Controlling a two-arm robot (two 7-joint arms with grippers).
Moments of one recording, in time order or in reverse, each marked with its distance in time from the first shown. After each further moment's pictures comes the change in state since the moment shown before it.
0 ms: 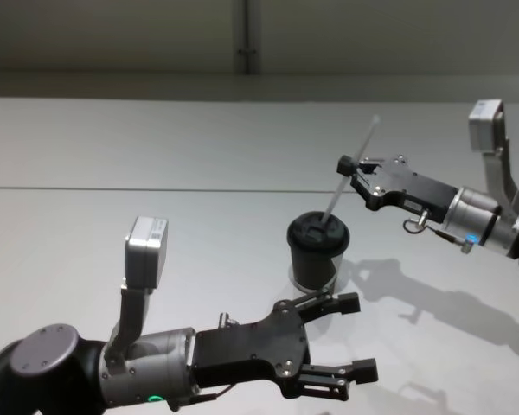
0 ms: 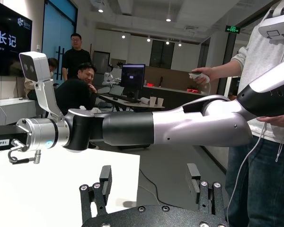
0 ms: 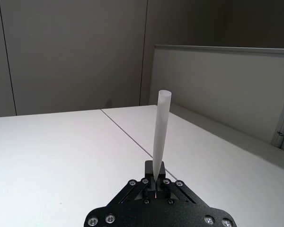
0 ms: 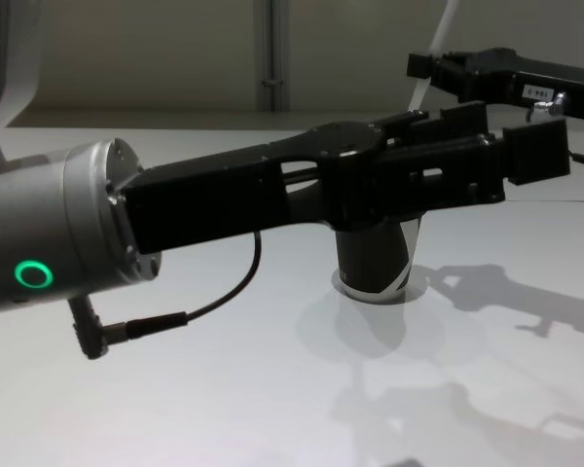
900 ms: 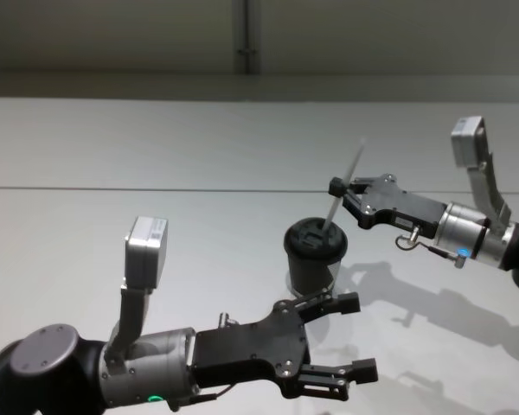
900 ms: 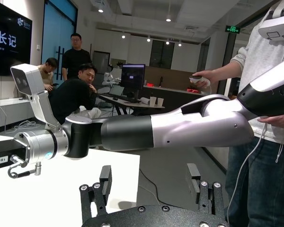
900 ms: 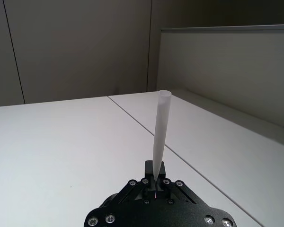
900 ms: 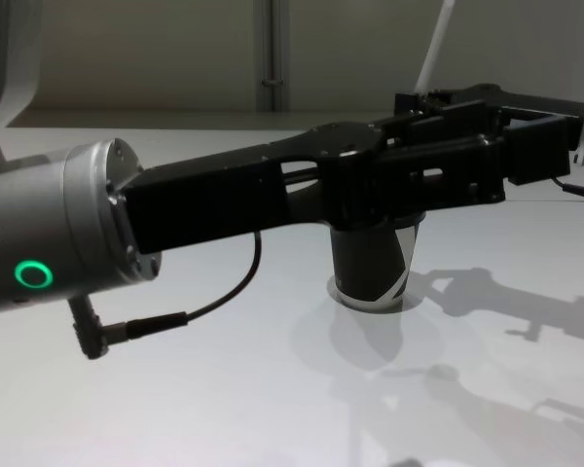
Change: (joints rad) left arm 0.000 0.000 0.000 0.000 0.000 0.000 0.000; right arm 0.013 -0.026 -0.009 0.073 -0.032 0.005 0.026
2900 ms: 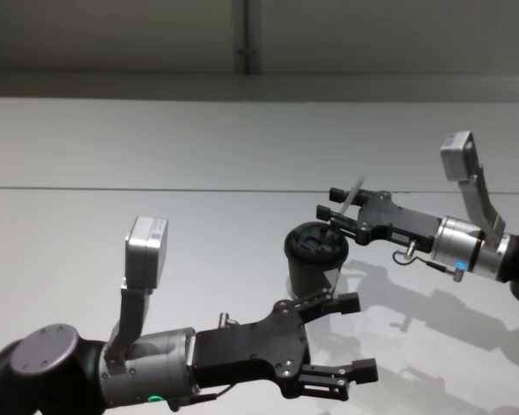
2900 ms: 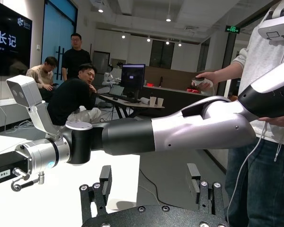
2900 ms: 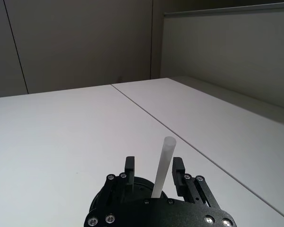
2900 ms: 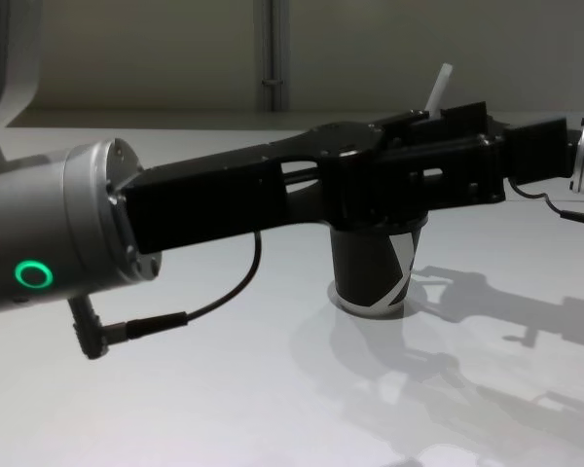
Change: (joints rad) left arm 0.000 0.000 0.000 0.000 0.000 0.000 0.000; right arm -0.012 -0.011 0.005 0.021 -0.040 0.025 0.004
